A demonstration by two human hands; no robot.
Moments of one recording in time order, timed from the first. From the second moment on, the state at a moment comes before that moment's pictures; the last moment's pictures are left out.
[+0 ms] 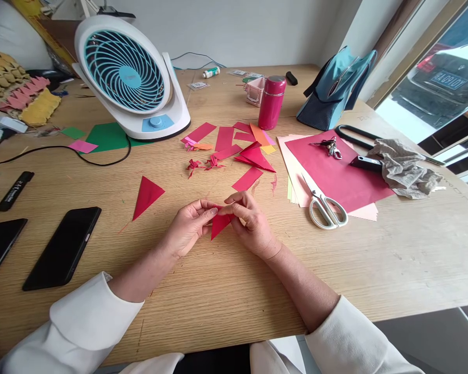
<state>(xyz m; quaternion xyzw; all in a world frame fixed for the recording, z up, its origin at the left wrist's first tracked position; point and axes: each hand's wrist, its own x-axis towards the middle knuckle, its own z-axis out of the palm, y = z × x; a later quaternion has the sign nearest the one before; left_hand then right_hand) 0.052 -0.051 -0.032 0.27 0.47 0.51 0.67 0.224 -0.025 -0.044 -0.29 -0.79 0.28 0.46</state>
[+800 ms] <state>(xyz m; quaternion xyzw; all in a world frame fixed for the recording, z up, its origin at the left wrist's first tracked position) 0.054 -0.050 -0.030 0.26 0.43 0.59 0.63 0.209 -0.033 -0.047 -0.42 -0.63 0.57 0.31</state>
